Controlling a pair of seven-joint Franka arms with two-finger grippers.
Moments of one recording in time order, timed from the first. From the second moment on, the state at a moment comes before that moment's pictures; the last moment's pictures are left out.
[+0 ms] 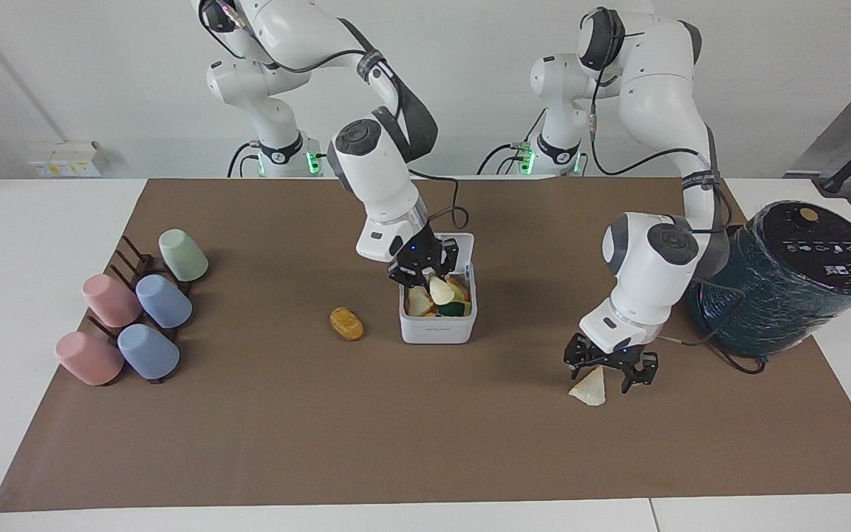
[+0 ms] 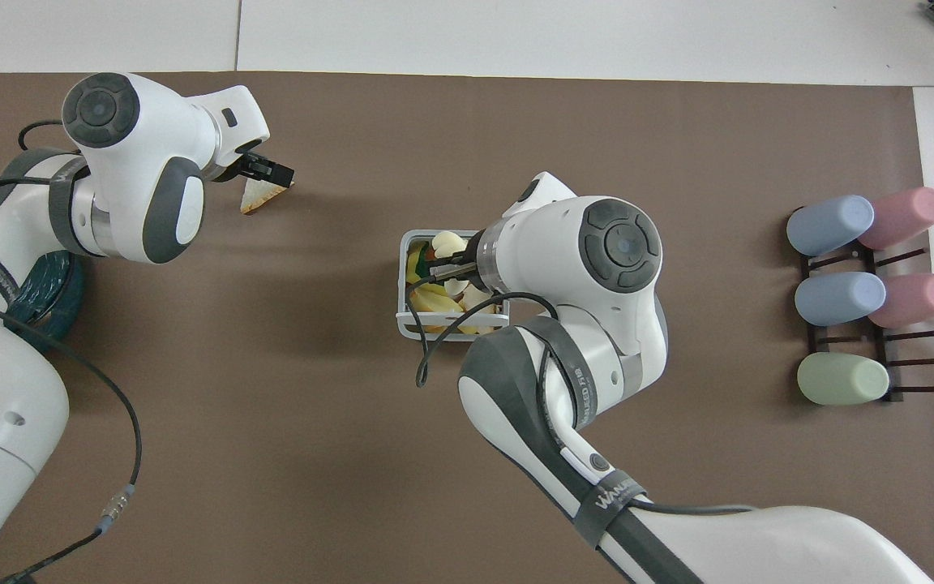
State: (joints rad) left arm -0.05 0.58 -0.17 -1.53 0.10 2.35 0.18; right arm 0.42 0.33 0.13 -1.75 0.25 2.38 0.20
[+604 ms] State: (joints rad) left arm -0.05 0.59 -0.18 -1.69 0.13 2.49 0.23; right arm 0.42 0.33 0.13 -1.75 0.25 2.38 0.21
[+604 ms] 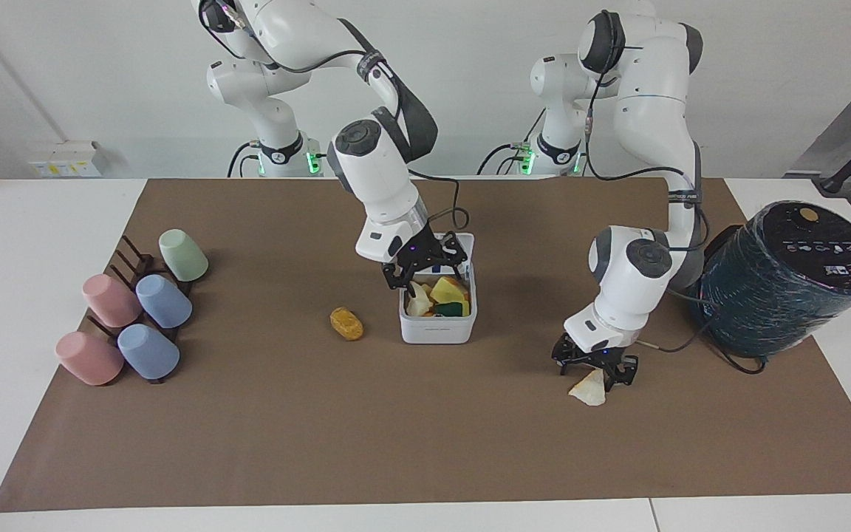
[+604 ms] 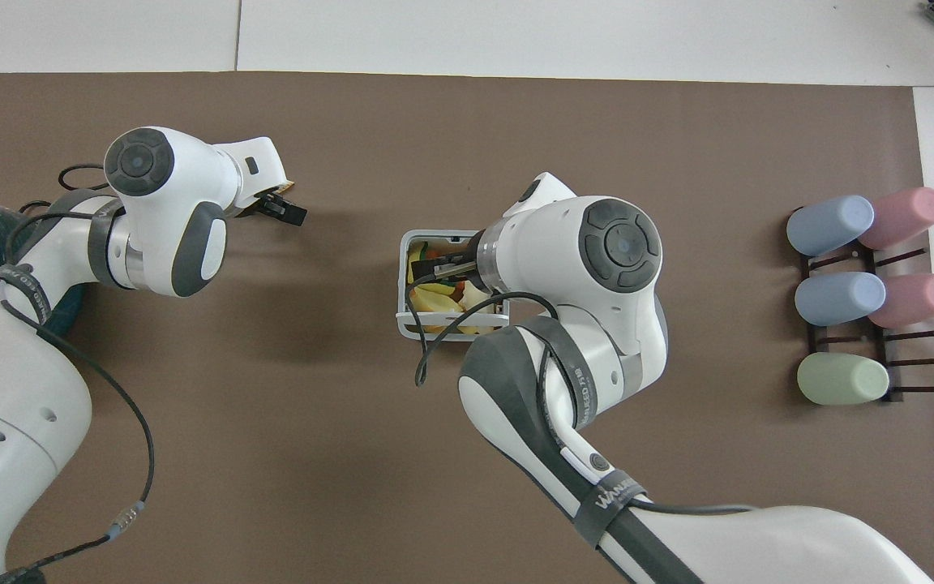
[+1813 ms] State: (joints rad) left arm -0.11 0.58 -0.20 -1.45 0.05 2.14 0.14; right arm 0.14 0.25 0.11 -1.88 0.25 2.29 -0.50
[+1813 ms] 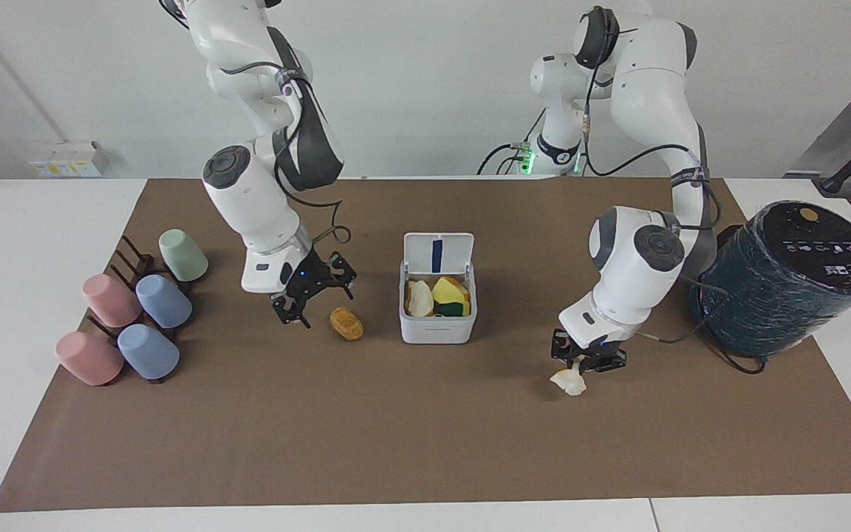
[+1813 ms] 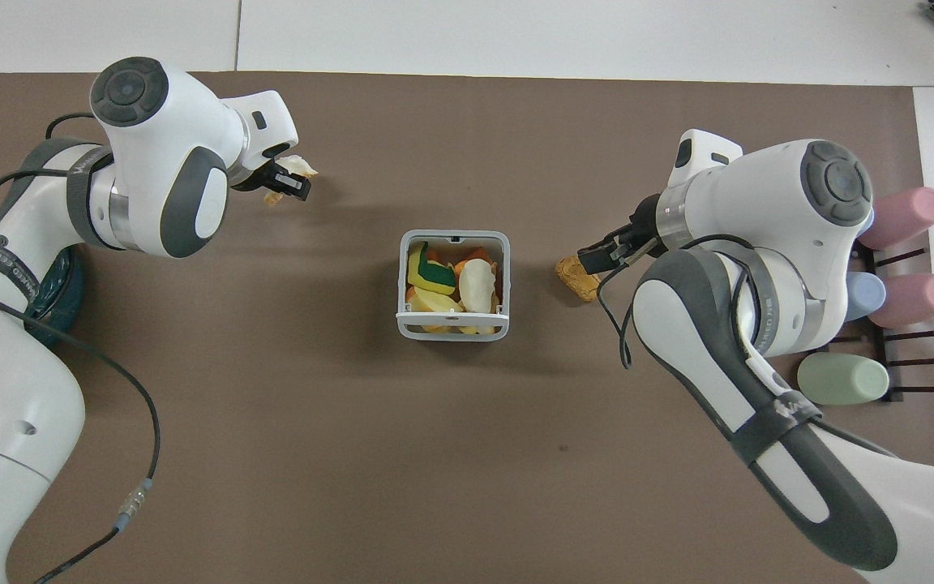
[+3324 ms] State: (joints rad) left arm -0.42 0.45 -0.22 -1.35 -0.05 1.81 -0.36; right arm 0.19 0.33 0.12 -2.08 0.25 2.65 -0.60
